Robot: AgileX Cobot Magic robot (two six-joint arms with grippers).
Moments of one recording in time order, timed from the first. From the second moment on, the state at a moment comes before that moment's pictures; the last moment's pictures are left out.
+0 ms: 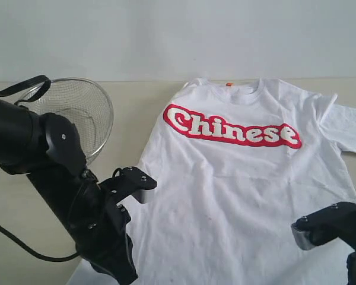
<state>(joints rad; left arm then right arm) -0.57 1.85 -0.86 -0.63 0.76 0.81 0.37 1.35 -0.55 0.13 1.07 -0.04</state>
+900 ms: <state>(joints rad) -0.57 1.85 -0.86 -0.63 0.75 0.81 0.37 1.62 -0.54 0.10 0.92 -0.01</state>
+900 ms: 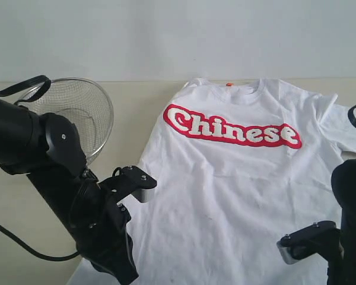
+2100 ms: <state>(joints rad) -0.57 1.85 -0.86 -0.61 0.75 0.81 0.37 1.71 -0.54 -0.04 1.01 0.03</state>
